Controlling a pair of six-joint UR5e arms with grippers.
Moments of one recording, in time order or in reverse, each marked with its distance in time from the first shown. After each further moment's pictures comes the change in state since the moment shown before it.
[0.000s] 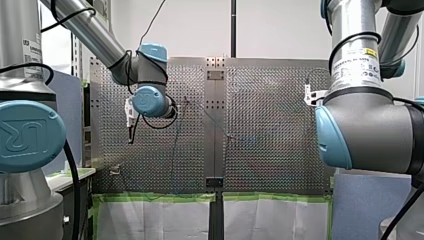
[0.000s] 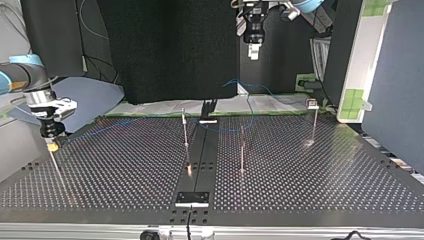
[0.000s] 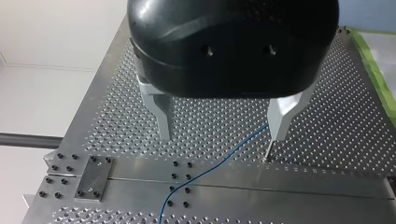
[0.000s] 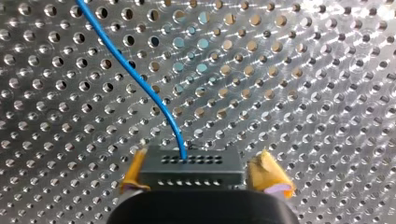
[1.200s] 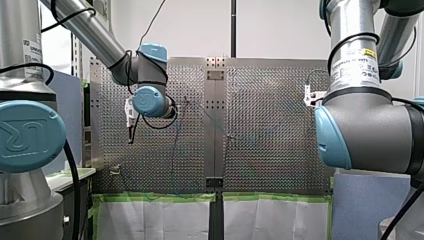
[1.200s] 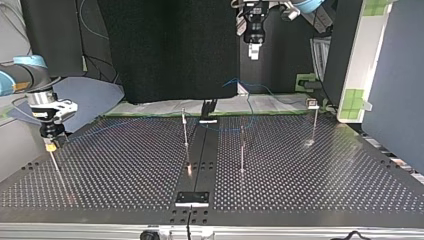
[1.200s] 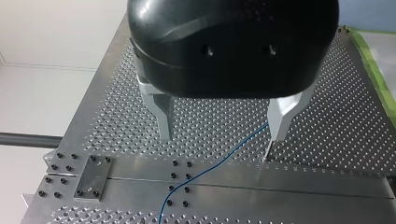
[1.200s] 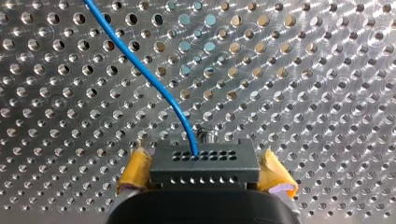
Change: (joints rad) left arm 0.000 -0.001 0.000 -0.001 0.000 0.000; right arm 0.007 0.006 0.002 0.001 0.070 0.029
